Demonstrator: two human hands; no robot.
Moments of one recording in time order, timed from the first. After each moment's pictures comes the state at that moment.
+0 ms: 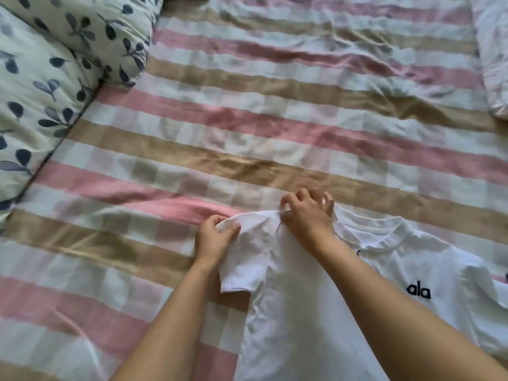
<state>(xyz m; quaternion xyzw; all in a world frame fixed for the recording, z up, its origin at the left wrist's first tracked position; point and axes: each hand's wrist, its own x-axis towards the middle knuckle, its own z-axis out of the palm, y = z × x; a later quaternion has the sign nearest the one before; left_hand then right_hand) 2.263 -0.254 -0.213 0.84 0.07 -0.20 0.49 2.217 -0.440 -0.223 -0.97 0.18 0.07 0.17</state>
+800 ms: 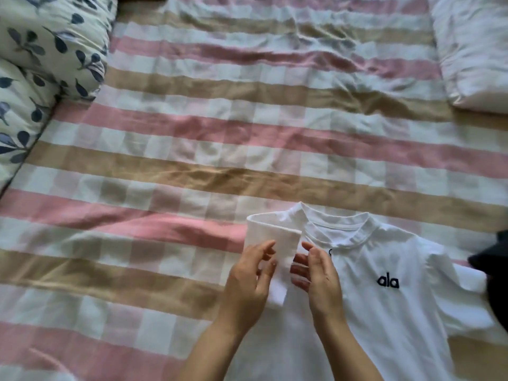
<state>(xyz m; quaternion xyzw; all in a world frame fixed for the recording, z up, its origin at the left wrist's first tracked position) 2.183 -0.306 -0.165 0.82 -0.24 -0.20 0.48 2.113 -0.412 -0.183 -0.51 0.49 -0.10 0.70</state>
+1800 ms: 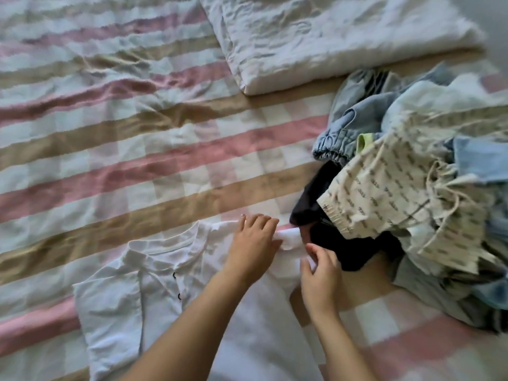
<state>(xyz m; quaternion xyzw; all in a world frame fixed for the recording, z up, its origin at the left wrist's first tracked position) 2.067 -0.563 -0.194 0.75 -0.62 -0.20 0.11 1.925 -0.574 -0.195 -0.65 0.66 -0.20 0.32</state>
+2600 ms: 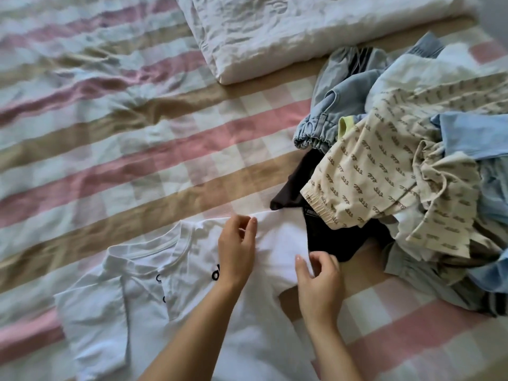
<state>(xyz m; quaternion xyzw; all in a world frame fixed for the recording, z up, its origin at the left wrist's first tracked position) 2.047 -0.562 -0.191 0.79 -0.27 -0.32 0.45 1.909 -0.564 -0.191 -0.59 0.71 -0.23 0.30</state>
